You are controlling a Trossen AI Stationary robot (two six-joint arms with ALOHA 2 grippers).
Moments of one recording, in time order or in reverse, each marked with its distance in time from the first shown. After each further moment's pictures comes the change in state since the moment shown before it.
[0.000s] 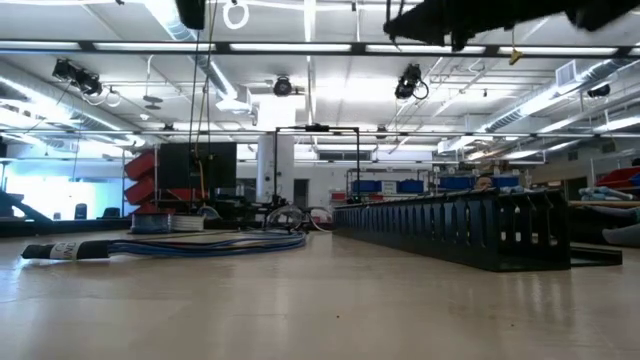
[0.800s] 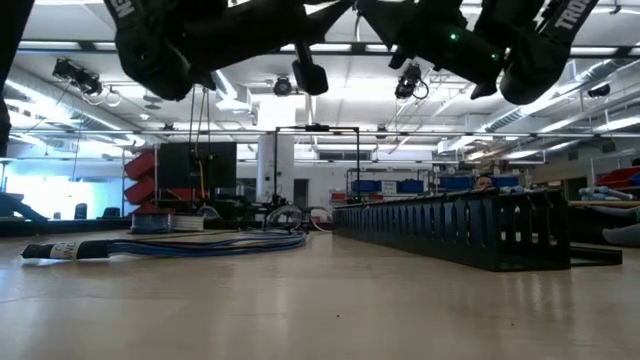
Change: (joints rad) left arm 0.387 0.627 0.135 0.883 0.474 -0.655; right arm -0.442 0.373 0.010 0.847 -0.875 0.290
